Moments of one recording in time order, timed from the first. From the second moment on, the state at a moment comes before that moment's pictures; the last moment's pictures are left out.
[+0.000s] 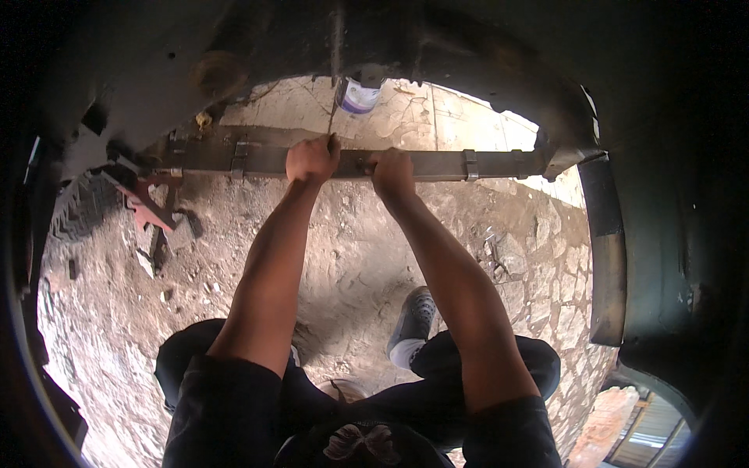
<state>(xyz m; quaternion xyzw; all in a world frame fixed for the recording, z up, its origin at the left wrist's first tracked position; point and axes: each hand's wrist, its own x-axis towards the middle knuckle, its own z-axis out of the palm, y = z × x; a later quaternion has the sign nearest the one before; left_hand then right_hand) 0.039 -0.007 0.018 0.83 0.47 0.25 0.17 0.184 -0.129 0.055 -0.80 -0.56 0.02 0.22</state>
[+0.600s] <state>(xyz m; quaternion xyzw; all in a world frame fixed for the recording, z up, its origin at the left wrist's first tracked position) 0.047 -0.014 0.014 0.84 0.47 0.25 0.12 0.196 -0.108 0.053 -0.80 -0.55 -0.01 0.22</state>
